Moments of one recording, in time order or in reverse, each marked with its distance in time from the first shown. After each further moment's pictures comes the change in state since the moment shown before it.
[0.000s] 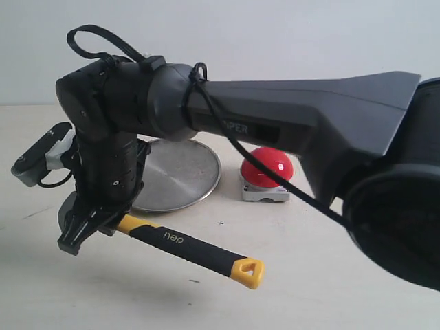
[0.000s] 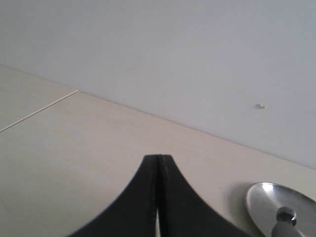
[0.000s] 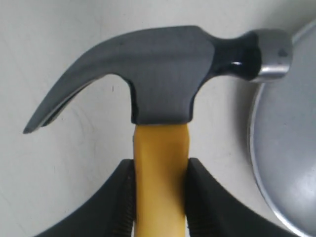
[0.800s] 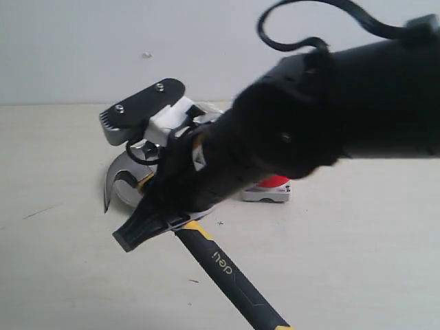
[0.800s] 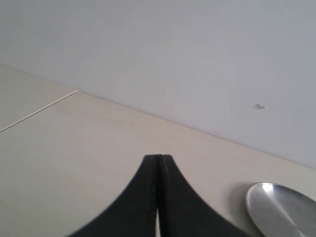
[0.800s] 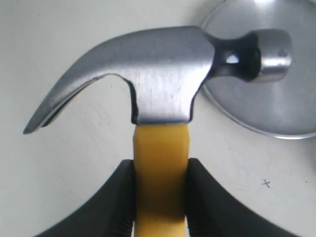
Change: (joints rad) left arm 0.000 0.000 0.000 0.000 0.000 0.000; right arm -0.031 -0.649 0.894 0.024 -0.645 0.270
